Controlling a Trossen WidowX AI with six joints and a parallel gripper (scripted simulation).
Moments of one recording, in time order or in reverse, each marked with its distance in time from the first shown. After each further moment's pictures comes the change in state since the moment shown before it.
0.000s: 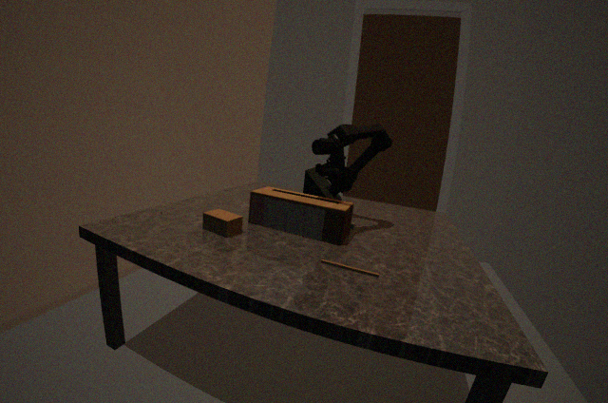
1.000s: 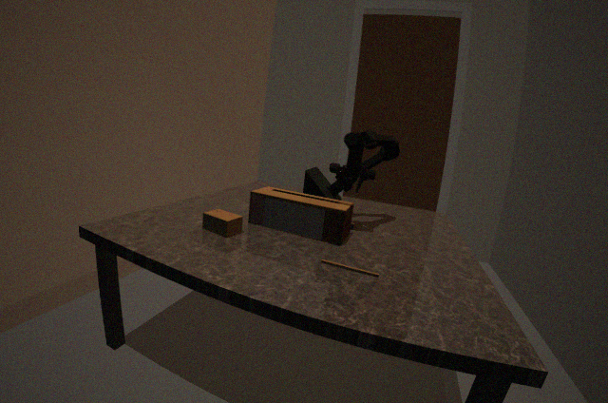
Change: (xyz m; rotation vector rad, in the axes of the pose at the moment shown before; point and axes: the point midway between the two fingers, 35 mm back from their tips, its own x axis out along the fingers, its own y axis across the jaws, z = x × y) arm -0.003 -0.040 -0.034 1.229 0.101 0.381
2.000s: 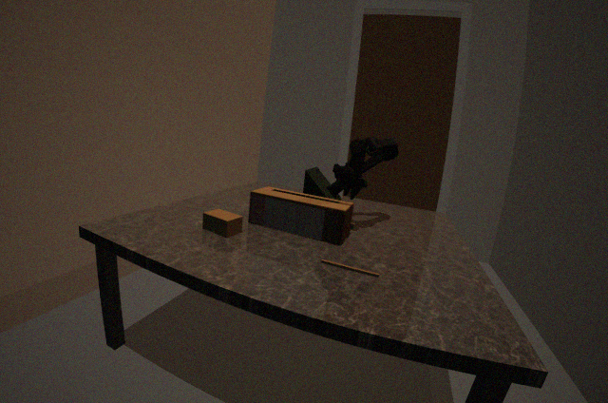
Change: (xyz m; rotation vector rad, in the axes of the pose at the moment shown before) arm 0.022 -0.005 0.011 -1.162 -0.019 0.036
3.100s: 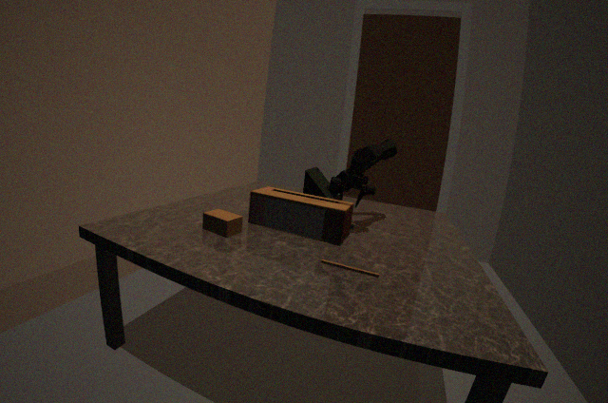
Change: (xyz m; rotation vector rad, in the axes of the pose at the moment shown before) arm 0.033 -0.014 -0.001 -2.095 0.020 -0.011
